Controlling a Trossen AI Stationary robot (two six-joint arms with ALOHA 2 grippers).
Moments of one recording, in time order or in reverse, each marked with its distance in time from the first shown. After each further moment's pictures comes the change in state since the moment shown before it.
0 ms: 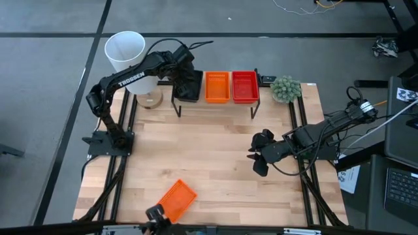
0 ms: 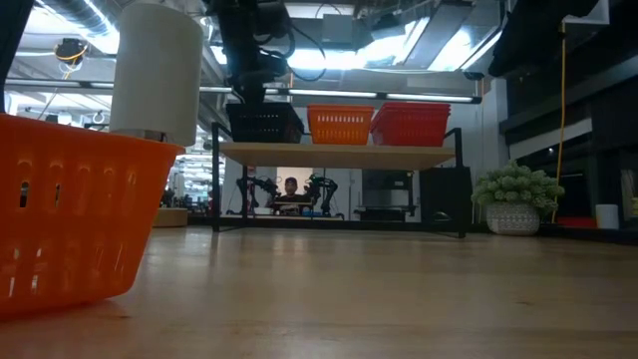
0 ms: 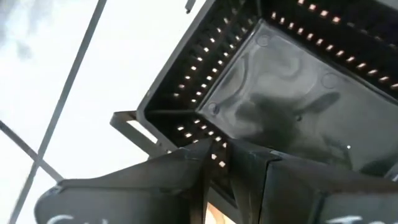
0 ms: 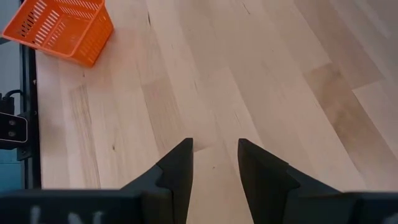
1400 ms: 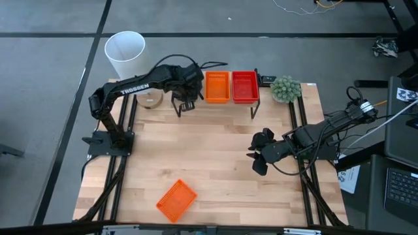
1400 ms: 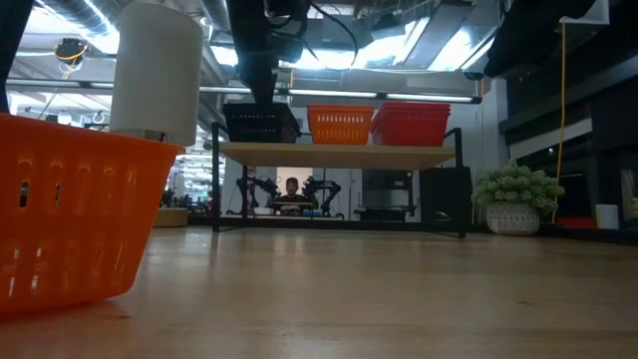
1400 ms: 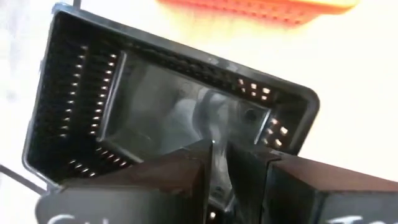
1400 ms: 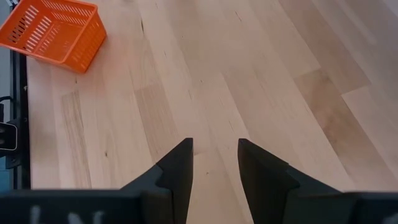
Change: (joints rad) left arm -0.215 0.005 -0.001 -0.059 -0.004 0.008; right arm 0.000 0.000 0.000 -0.001 0.035 -0.002
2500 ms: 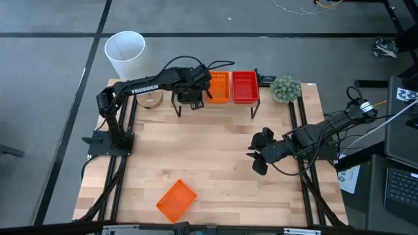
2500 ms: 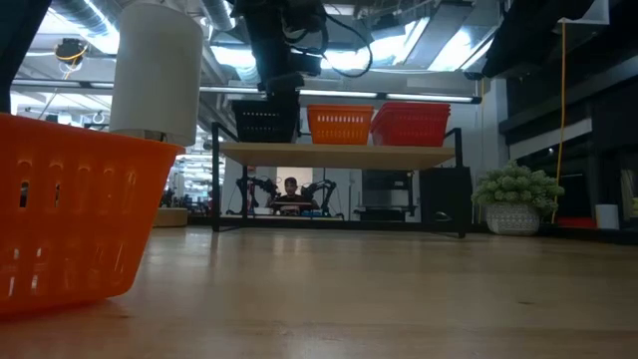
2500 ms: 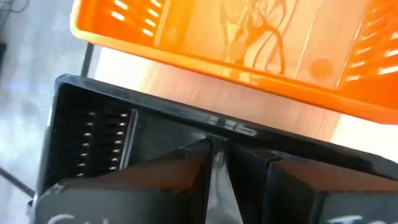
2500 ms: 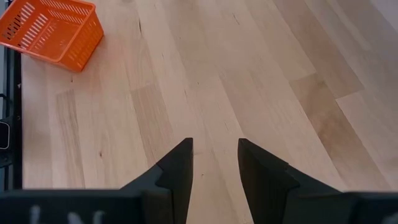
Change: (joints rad) left arm 0.003 0.090 0.000 0.181 -0.043 0.008; right arm 0.000 0.001 0.000 -0.002 0.014 -0.024
